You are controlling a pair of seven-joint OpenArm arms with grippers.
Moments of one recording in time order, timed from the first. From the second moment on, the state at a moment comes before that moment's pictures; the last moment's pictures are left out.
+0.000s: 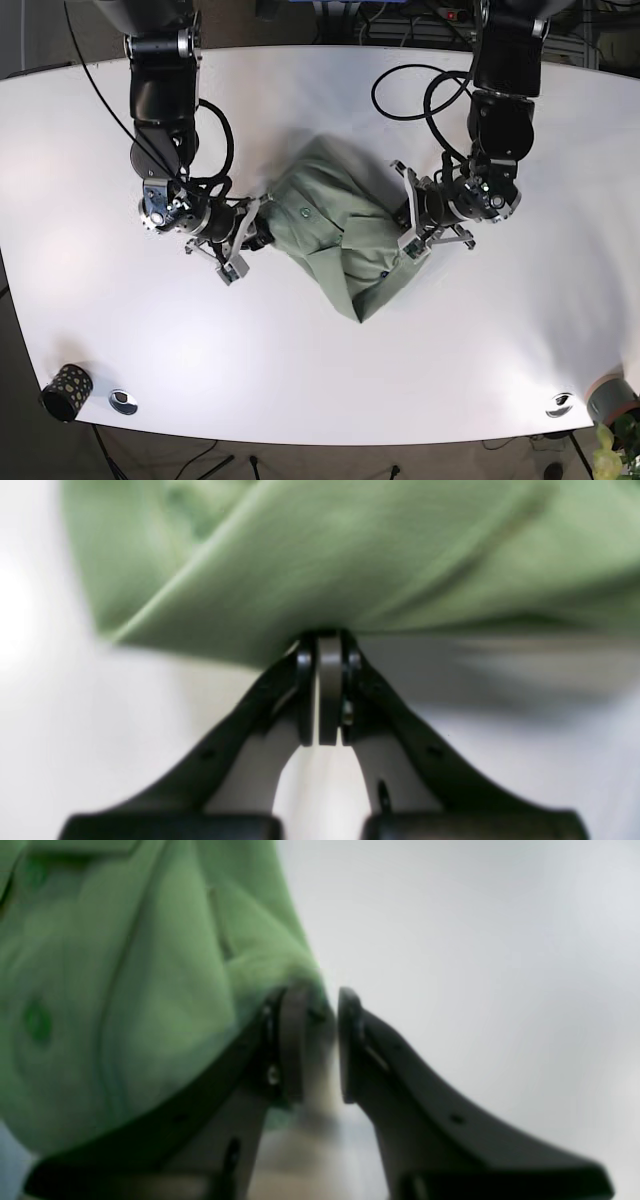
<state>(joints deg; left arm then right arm) -10.6 -7.0 5.3 76.8 -3.4 -40.0 41.0 12.7 8.4 2.3 69.1 11.4 39.5 -39.1</state>
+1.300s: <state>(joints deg) -7.9 -9.0 3.4 90.5 -4.4 -31.9 44.3 2.7 0.5 1.2 85.3 11.3 39.7 -46.7</state>
